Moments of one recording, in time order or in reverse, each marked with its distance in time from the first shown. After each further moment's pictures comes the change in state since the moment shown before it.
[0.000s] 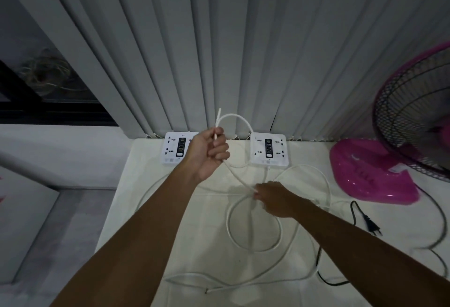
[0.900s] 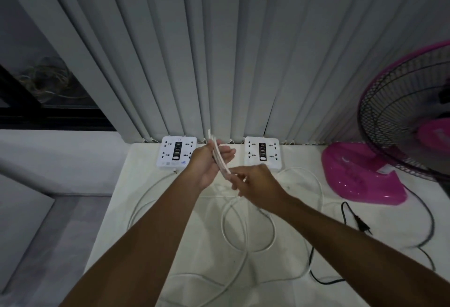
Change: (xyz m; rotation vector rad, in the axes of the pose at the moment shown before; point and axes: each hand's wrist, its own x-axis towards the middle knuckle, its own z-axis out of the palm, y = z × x) left_hand -0.002 -0.028 0.006 0.104 0.252 0.087; right_hand -0.031 -0.077 -0.075 0.579 0.499 -0.046
